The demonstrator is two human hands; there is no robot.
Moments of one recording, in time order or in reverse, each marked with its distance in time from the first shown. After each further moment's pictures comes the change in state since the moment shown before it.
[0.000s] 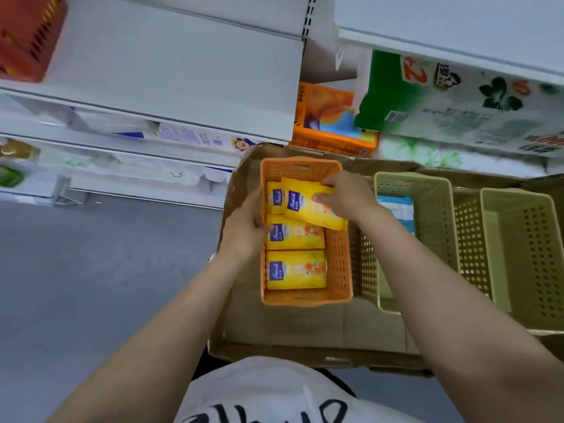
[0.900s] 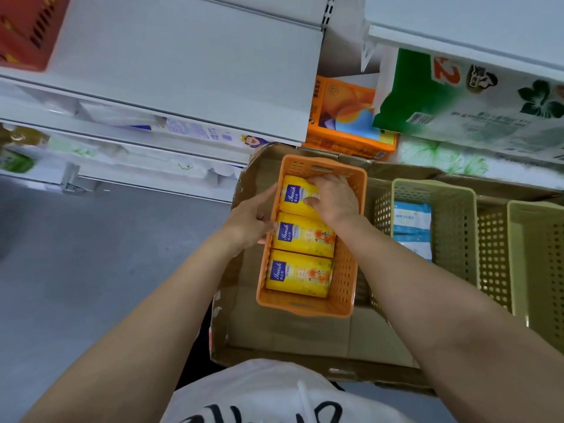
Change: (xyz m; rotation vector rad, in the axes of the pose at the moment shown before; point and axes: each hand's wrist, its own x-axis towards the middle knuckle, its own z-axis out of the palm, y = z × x) left_hand 0.043 -0.013 -0.018 -0.191 -0.303 -0.217; right_hand 0.049 -0.010 0.059 -0.083 0.087 -0.093
